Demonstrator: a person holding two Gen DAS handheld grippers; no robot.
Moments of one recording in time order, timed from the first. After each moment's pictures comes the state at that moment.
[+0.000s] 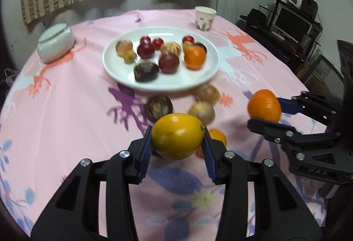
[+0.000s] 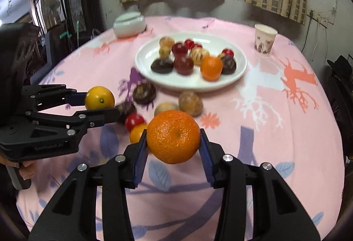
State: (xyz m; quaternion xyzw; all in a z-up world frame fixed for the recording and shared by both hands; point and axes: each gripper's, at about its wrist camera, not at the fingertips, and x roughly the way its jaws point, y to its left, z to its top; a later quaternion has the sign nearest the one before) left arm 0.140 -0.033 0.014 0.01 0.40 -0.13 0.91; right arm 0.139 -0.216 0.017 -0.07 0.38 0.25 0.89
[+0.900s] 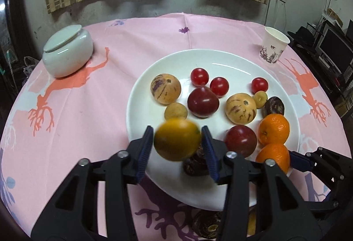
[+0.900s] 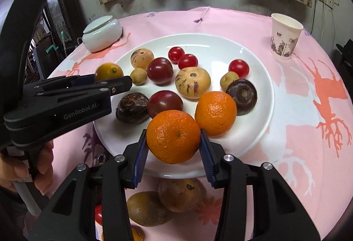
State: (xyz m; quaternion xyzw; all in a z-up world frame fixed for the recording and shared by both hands) left arm 0.291 -0.008 -0.002 -0.02 0.41 -0.01 0.91; right arm 0.272 -0.175 -0.011 -0.03 0.44 0.23 0.87
